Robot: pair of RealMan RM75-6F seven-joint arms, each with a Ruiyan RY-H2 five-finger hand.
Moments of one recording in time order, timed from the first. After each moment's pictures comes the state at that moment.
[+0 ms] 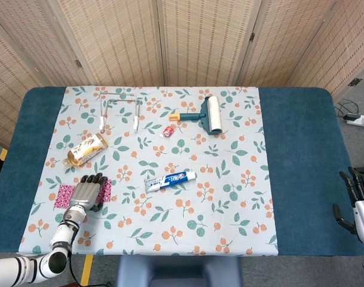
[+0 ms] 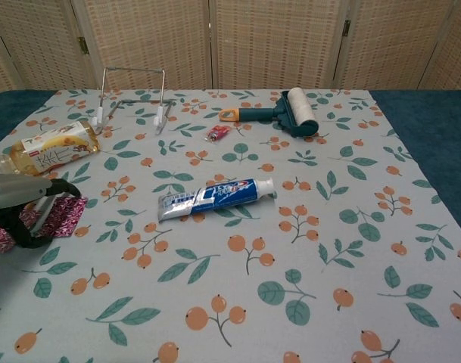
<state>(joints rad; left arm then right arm) -0.70 -1.44 -0.01 -1.59 0.62 0.97 0.65 0.01 -1.13 0.06 -1.47 -1.54 1.57 0.15</state>
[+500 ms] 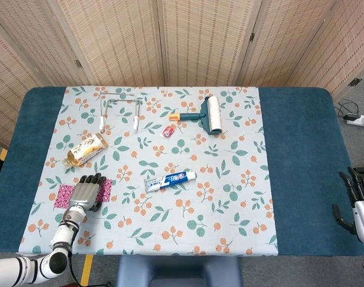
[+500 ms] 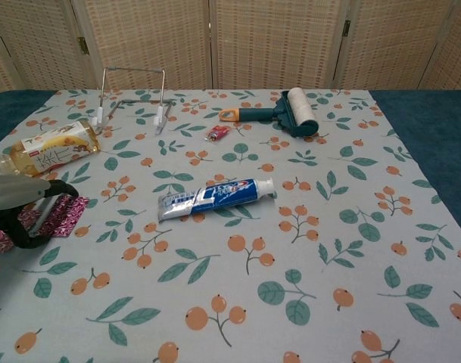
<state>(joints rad) -0.71 -1.45 -0.01 -1.58 0.61 0.99 0.67 0.00 -1.13 0.06 -1.47 -1.54 1.58 0.15</state>
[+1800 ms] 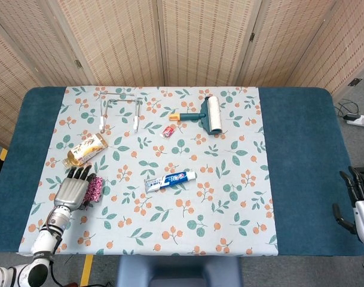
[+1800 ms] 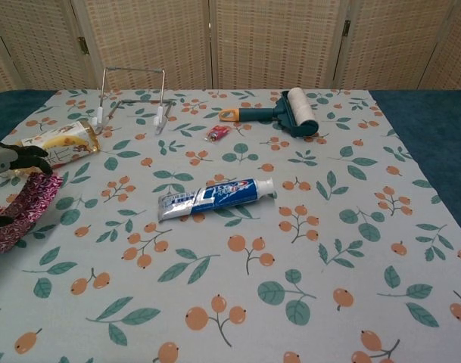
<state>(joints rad) -0.64 -1.30 0.05 -1.68 0.89 1.10 0.62 0.00 -1.12 0.06 -1.48 -1.55 1.59 0.14</state>
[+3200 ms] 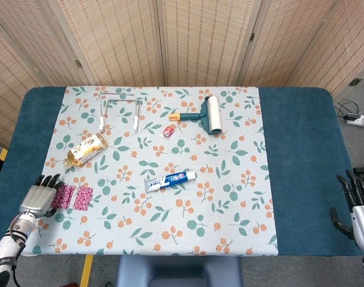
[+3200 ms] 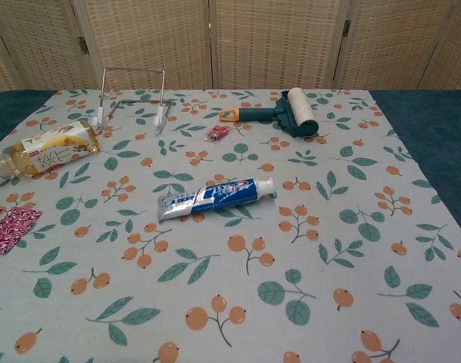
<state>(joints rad) -0.49 -1.26 0.09 -1.33 1.15 0.92 0.32 -0.02 -1.12 0.05 -1.54 -1.58 1.63 0.08</state>
